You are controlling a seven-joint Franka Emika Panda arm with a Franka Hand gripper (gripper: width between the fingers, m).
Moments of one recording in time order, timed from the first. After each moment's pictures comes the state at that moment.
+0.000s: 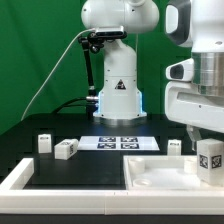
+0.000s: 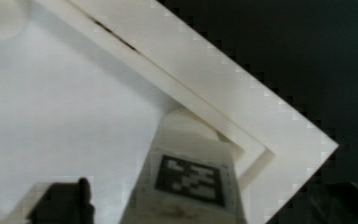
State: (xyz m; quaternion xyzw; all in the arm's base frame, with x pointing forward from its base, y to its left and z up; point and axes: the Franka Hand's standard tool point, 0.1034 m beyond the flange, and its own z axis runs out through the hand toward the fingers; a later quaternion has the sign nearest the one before) arm 0.617 0.128 0.073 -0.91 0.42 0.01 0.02
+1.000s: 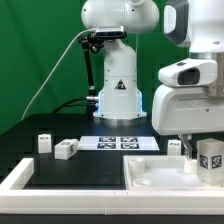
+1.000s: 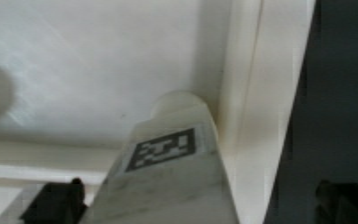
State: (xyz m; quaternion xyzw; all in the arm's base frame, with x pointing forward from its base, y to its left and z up) arm 0.618 0.119 0.072 -0.99 -0.12 0.00 0.02
